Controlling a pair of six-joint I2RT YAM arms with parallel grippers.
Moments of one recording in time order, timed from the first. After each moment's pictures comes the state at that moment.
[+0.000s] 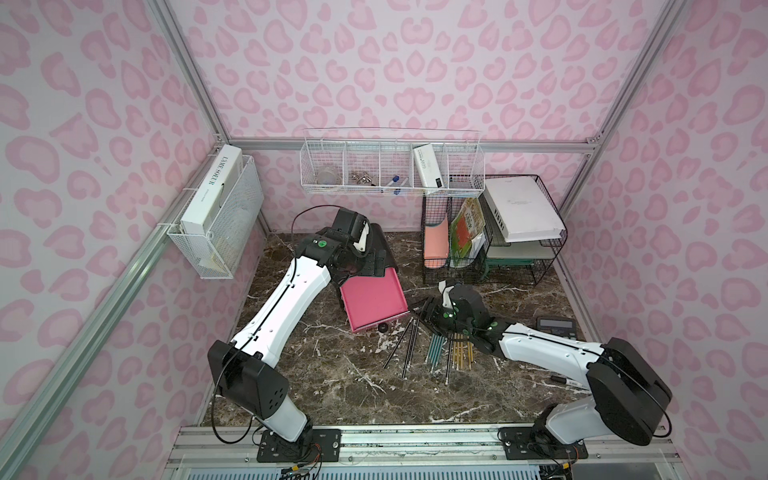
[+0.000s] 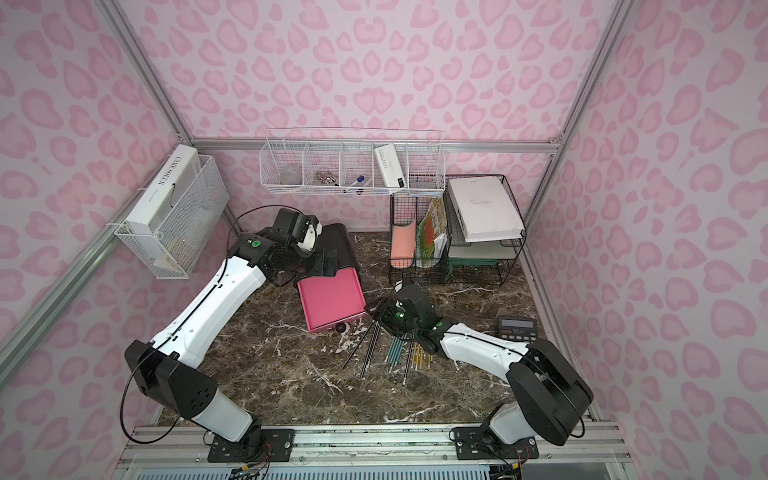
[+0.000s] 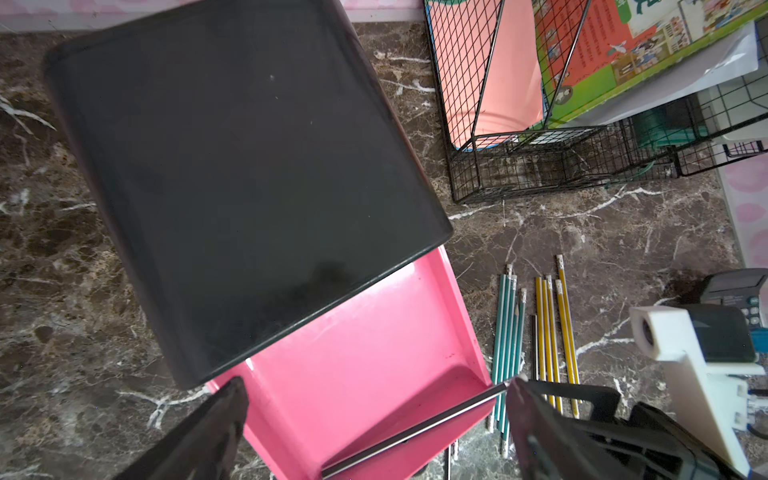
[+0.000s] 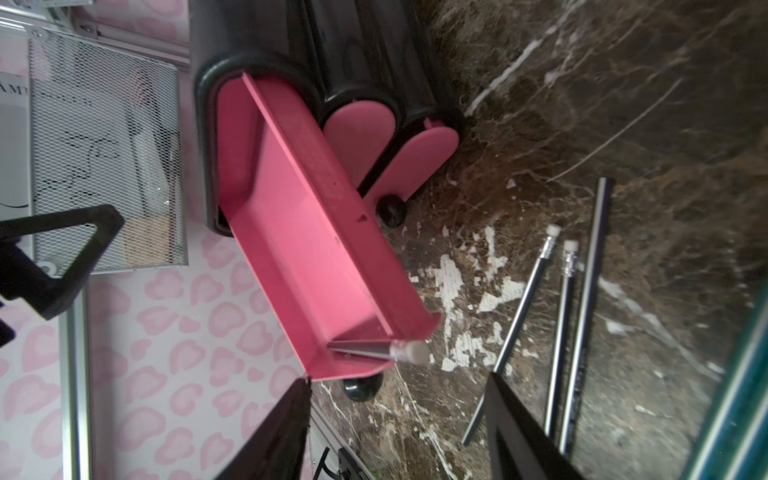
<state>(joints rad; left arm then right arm) -0.41 1.61 1.69 -1.01 0.01 -0.32 0.78 1.48 0.77 0.23 -0.22 1.24</state>
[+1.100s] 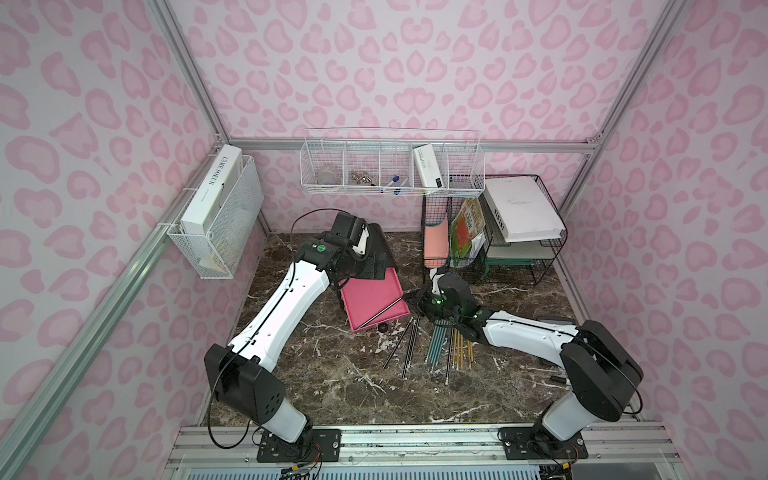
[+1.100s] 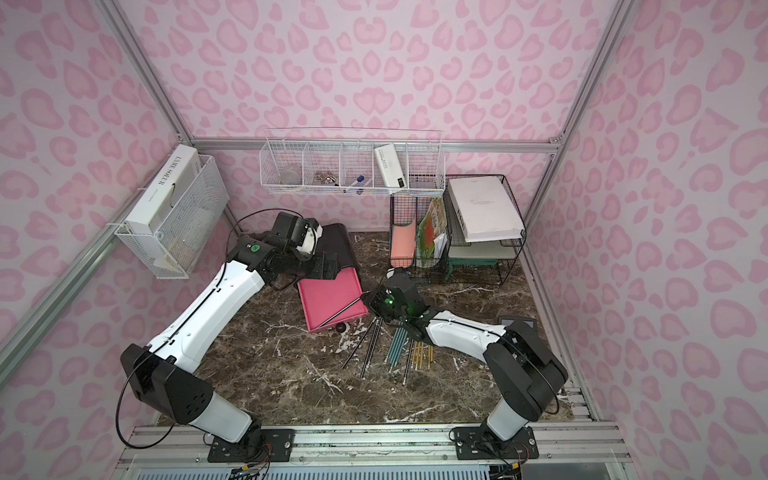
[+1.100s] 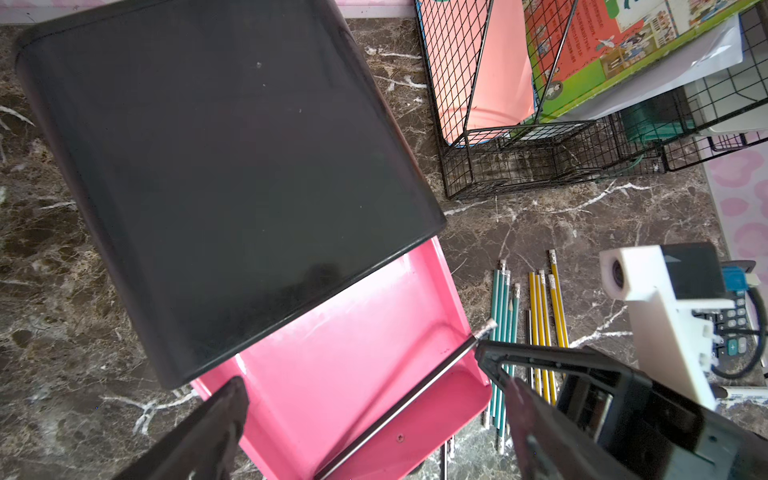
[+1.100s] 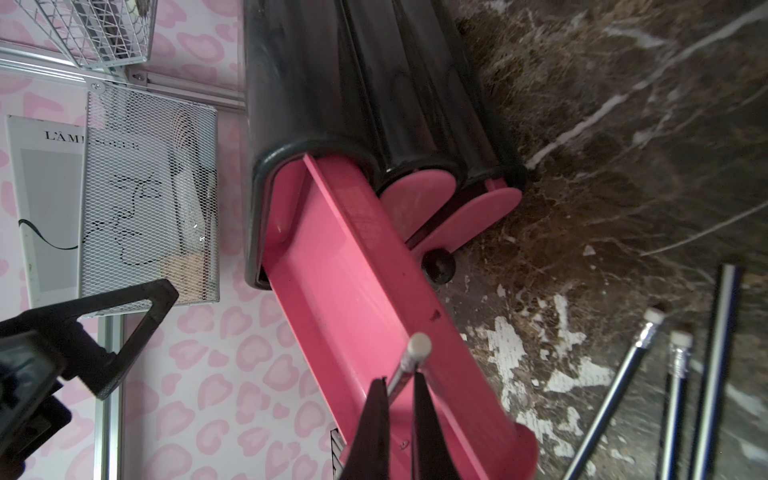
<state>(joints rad) -0.41 1.58 1.64 -0.97 0.04 -0.32 0.77 1.62 0.92 0.29 -0.20 1.25</state>
